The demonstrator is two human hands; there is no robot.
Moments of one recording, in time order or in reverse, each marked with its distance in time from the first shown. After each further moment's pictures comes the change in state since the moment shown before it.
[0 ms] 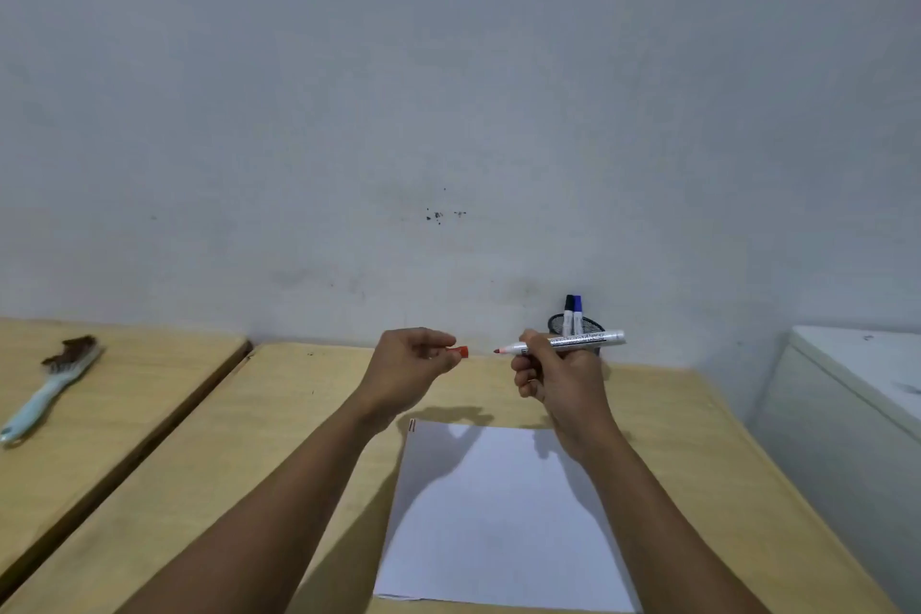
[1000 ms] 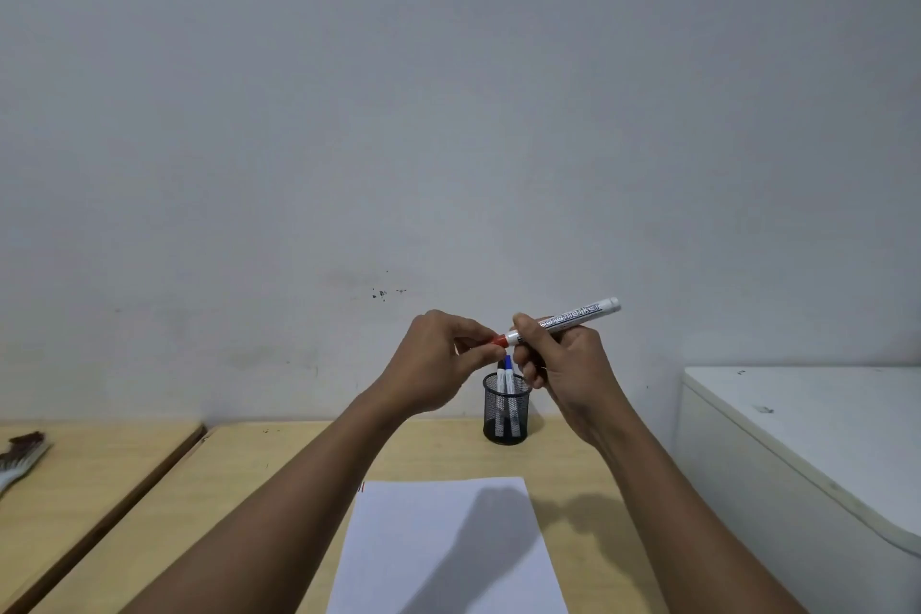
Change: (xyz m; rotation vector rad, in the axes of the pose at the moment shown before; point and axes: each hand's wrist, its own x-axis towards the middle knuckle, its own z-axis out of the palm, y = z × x) left_hand -0.063 0.147 0.055 0.368 -0.128 0.646; right_hand -0.056 -0.131 -0.055 -0.093 -0.131 -0.281
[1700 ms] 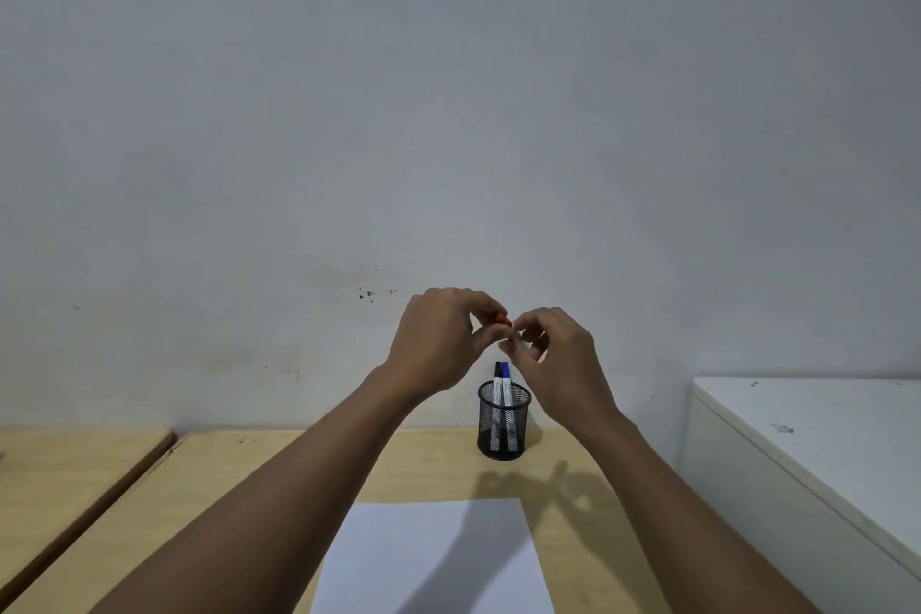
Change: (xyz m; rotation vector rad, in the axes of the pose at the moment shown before) left_hand 0.061 -0.026 0.018 0.278 0.142 0.095; right_hand 0.059 0.040 -0.012 -0.814 0.099 -0.361
